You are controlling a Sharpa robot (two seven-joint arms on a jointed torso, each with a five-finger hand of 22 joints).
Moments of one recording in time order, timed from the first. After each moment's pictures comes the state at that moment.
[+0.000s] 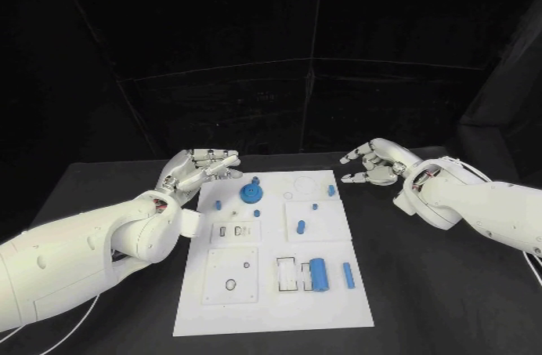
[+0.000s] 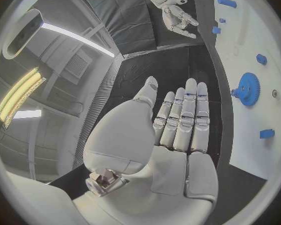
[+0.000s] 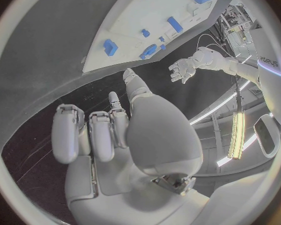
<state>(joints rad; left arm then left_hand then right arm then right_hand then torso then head) 1.18 -0.81 -0.05 1.46 -0.08 -0.29 0.53 1.38 0.06 -0.04 0.04 0.04 0.94 0.24 0.07 0.06 1.01 0.18 0.12 0.06 1.11 0.13 0.19 0.16 0.18 0.93 0.24 0.20 0.08 1.22 -0.93 -0.03 1.34 -1.11 -0.40 0.15 1.41 -0.06 0.00 0.03 0.25 0.92 0.15 0.07 0.07 1.45 0.06 1.39 1.31 1.47 -0.01 1.50 1.31 0.06 1.44 0.09 1.45 1.28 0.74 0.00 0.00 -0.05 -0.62</state>
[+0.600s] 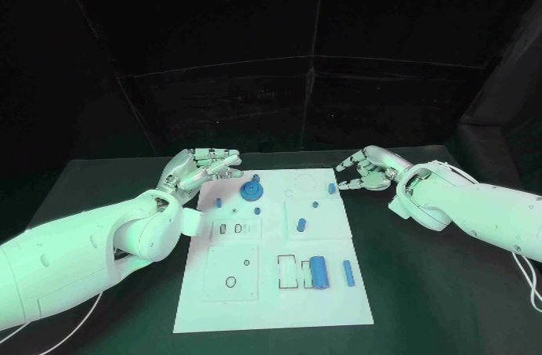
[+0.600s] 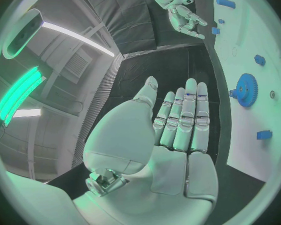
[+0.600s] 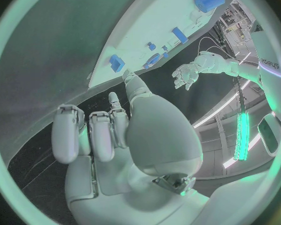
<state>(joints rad) 1.17 -0.80 -0.05 1.45 -0.08 -0.28 0.53 1.38 0.06 -0.04 0.04 0.04 0.94 0.24 0.07 0.06 1.01 0.18 0.12 0.06 1.11 0.13 0.19 0.16 0.18 0.93 0.24 0.20 0.08 1.19 -0.88 -0.03 1.27 -1.11 -0.34 0.16 1.41 -0.06 -0.01 0.02 0.25 0.90 0.16 0.07 0.07 1.45 0.06 1.39 1.31 1.47 -0.01 1.50 1.31 0.06 1.44 0.09 1.45 1.28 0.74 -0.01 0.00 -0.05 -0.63</state>
